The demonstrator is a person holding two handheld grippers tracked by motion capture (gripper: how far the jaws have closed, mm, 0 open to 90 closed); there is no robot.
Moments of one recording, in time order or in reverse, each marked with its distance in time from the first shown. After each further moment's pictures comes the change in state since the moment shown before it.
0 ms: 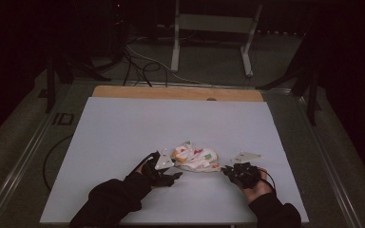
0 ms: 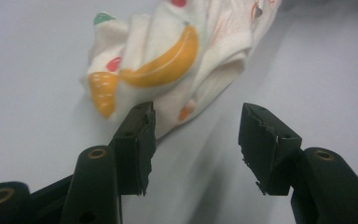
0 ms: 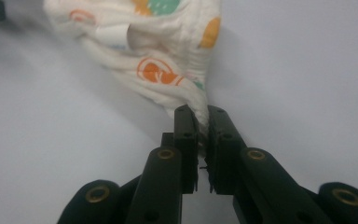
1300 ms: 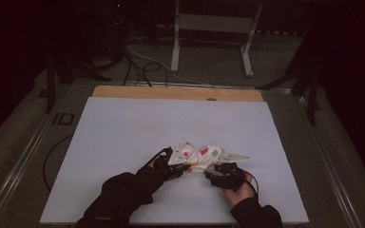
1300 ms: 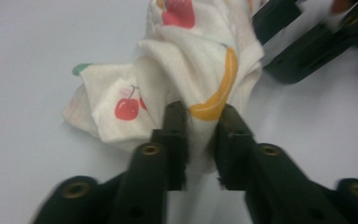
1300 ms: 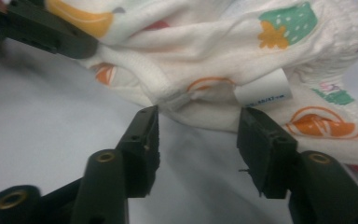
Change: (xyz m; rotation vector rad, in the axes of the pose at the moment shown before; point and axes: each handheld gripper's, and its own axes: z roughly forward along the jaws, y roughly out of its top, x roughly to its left) left arm -0.003 0.026 0.024 -0.009 -0.034 0.048; right arm 0.031 0.008 0.028 -0.044 0.047 0.176
